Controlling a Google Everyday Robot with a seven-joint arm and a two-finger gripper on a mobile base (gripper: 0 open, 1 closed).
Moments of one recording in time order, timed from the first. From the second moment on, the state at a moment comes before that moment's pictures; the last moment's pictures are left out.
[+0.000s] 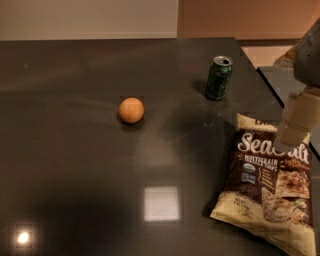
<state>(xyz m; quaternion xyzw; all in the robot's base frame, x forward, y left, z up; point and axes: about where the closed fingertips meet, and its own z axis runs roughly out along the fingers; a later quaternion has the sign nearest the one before) 0.438 -0.217 0.976 -0.60 0.78 -0.03 0.16</state>
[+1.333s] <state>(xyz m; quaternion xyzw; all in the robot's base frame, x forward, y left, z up) 0.448 -0.233 0.928 -0.48 0.87 0.05 0.11</state>
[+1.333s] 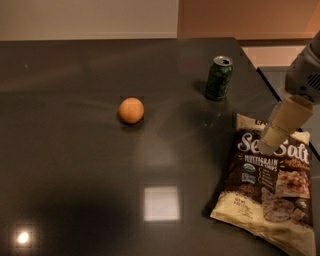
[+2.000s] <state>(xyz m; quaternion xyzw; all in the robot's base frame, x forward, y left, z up) 0.436 -0.216 0.892 -0.45 0.89 0.07 0.07</state>
